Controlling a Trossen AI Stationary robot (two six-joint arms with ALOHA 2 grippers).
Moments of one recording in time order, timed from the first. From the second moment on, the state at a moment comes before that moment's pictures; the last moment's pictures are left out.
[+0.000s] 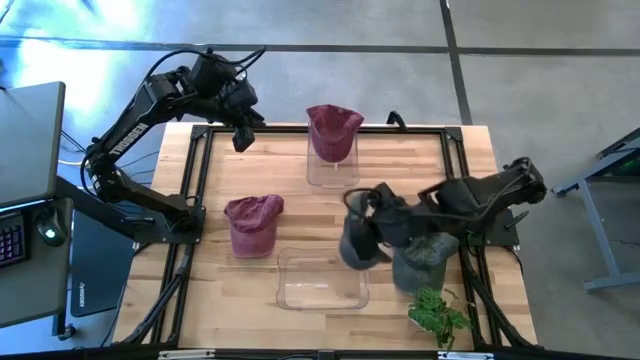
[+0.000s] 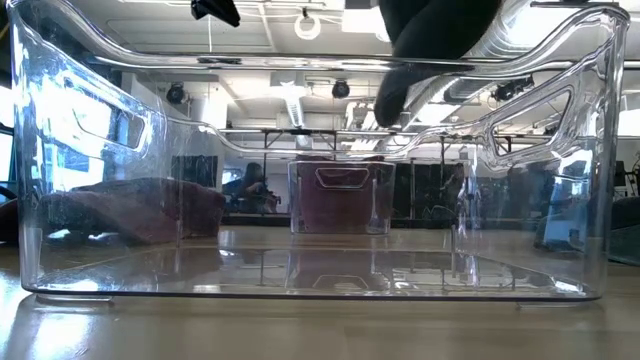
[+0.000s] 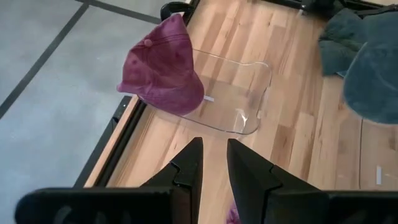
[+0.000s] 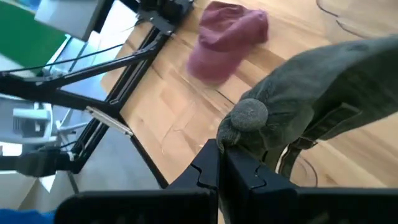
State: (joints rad) left arm 0.59 1.34 1.82 -1.24 0.15 0.19; right arm 0.41 1.60 1.87 -1.09 0.34 1.27
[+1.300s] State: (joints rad) left arm 0.59 1.34 1.82 -1.23 0.39 0.30; right arm 0.47 1.84 1.87 -1.05 0.01 1.57
